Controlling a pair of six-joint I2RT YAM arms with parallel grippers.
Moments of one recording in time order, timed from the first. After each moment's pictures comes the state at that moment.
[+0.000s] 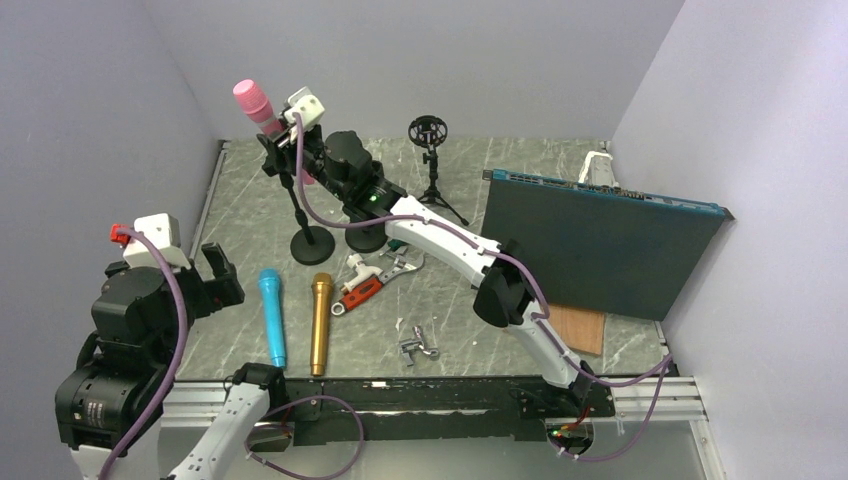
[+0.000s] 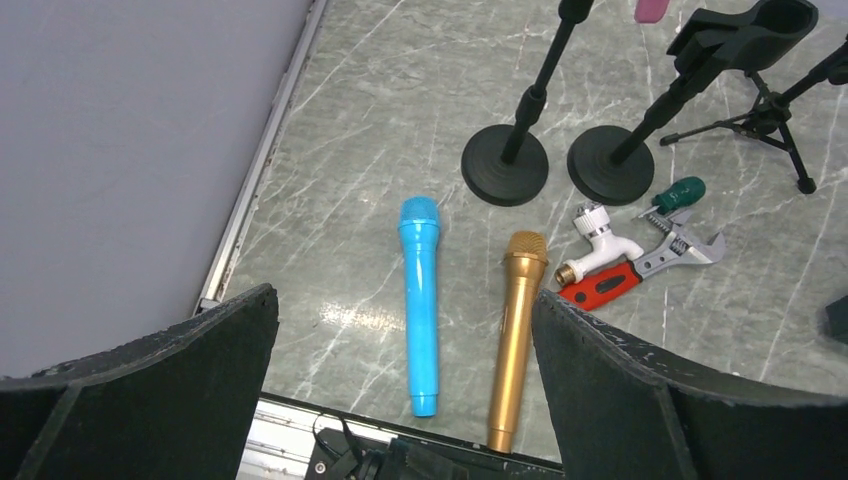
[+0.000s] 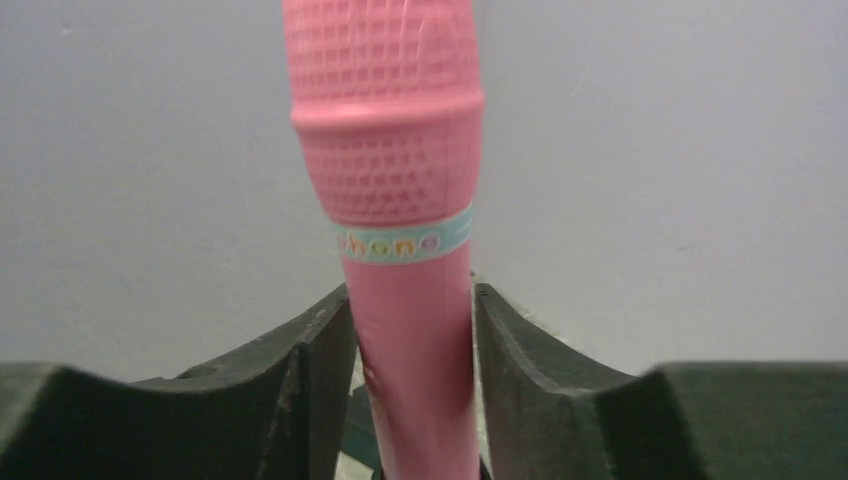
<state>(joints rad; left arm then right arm) -0.16 0.60 1.47 -1.27 -0.34 -0.21 1.00 2.33 2.39 0.22 0.11 -0.05</state>
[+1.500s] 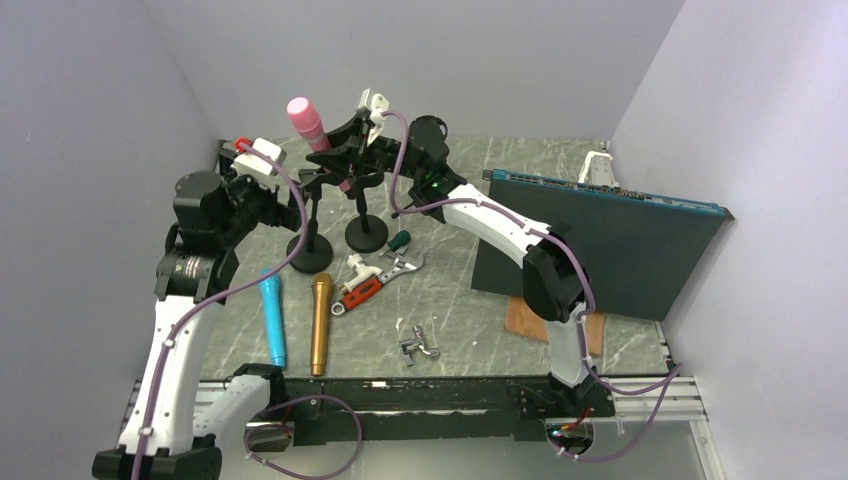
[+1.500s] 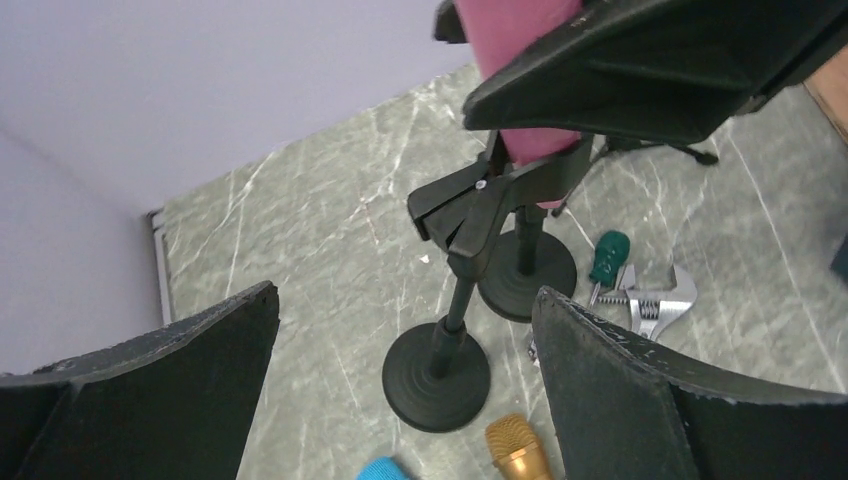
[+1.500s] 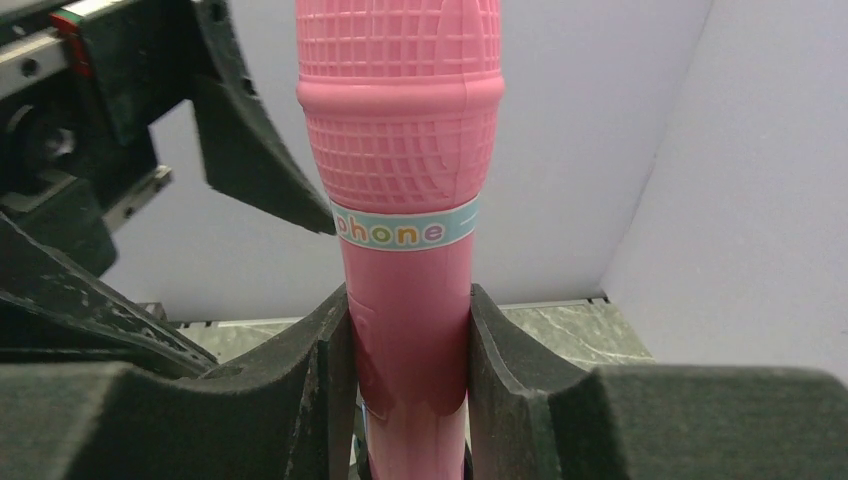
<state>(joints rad) -0.10 0.88 1.13 -0.45 0.21 0.22 0.77 2.03 1.79 0.62 -0.65 0.14</state>
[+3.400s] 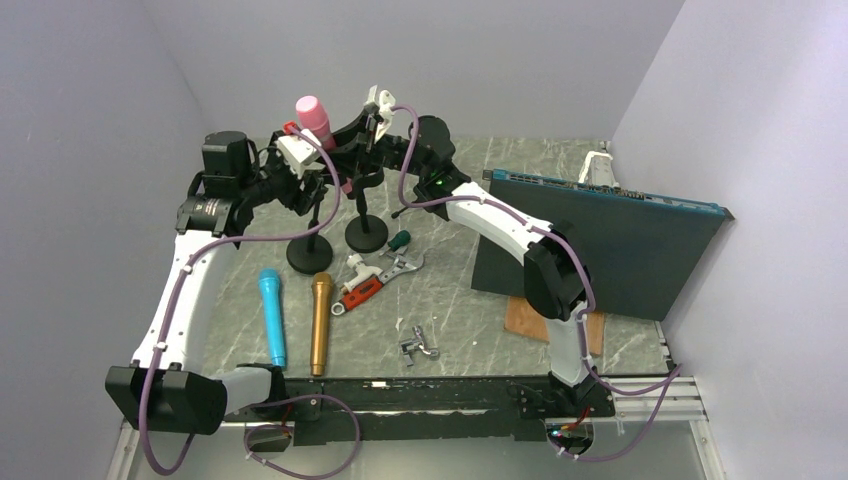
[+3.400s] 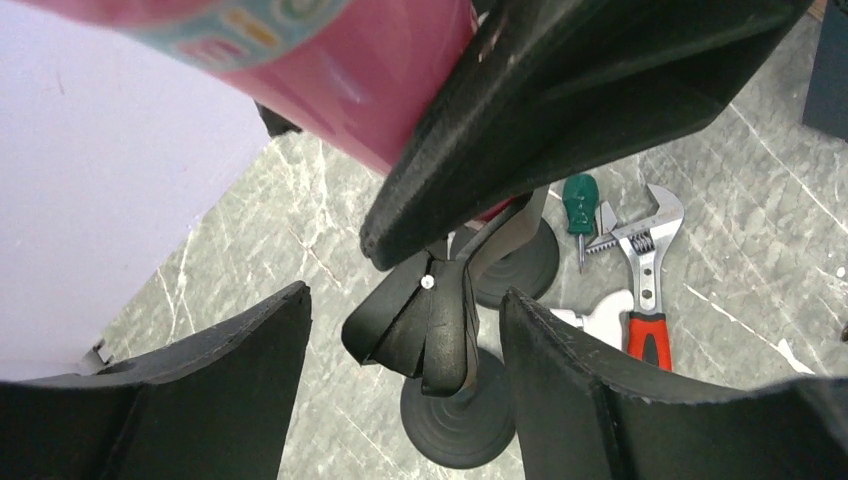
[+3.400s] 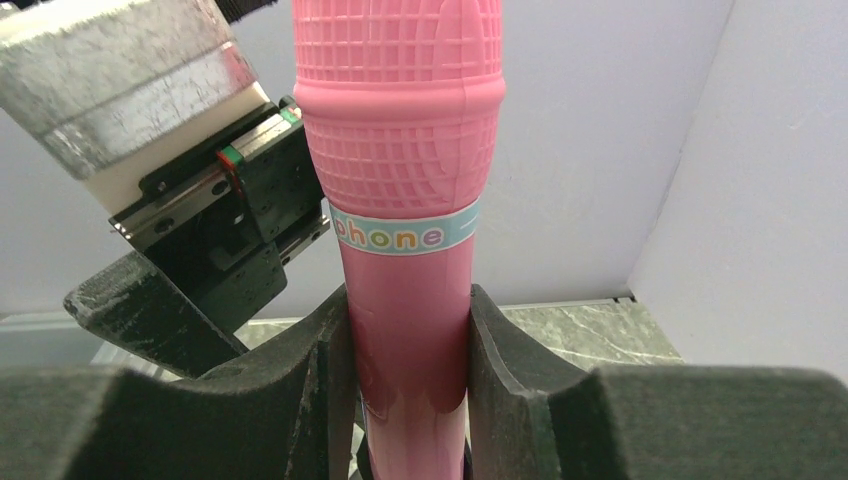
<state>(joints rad) -0.08 1.21 1.32 -0.54 0.57 0.56 0.74 2.03 1.77 0.66 -0.71 0.23</state>
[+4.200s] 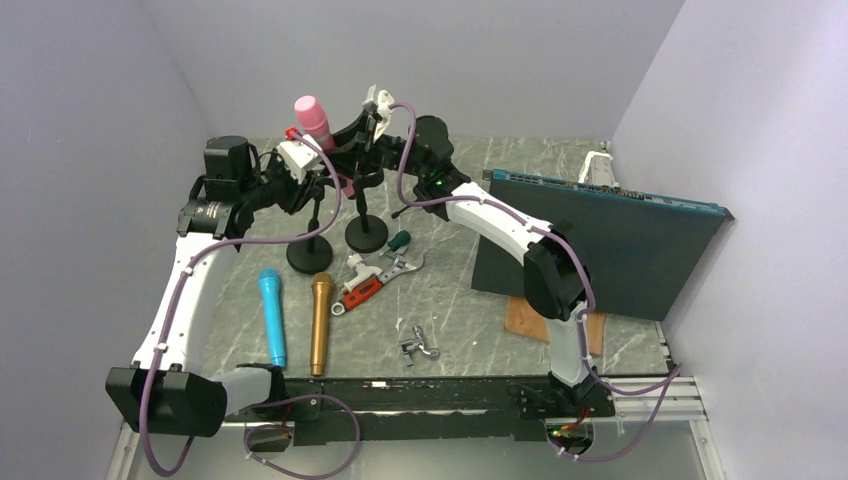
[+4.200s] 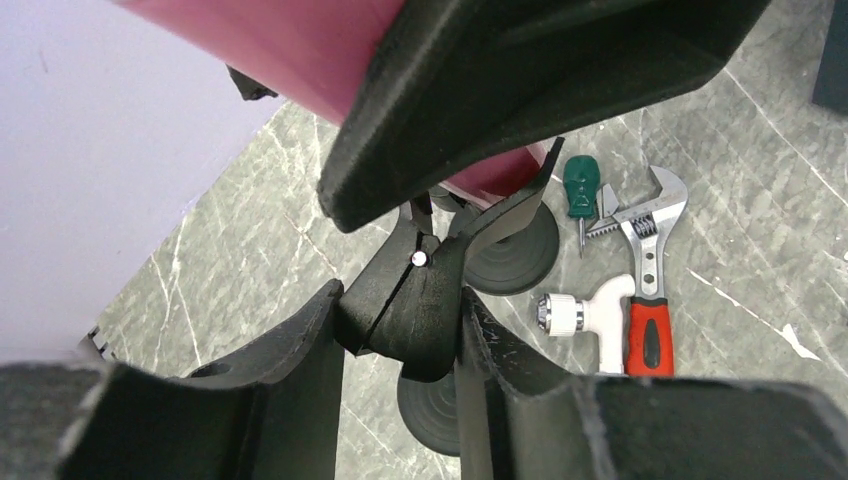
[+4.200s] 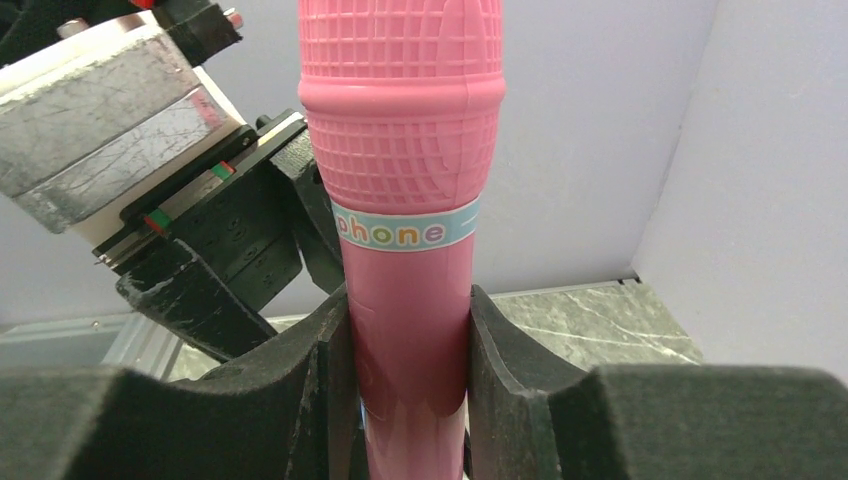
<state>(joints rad) -0.08 1.19 1.28 -0.55 0.56 0.58 0.74 2.03 1.77 0.63 -0.69 0.24</state>
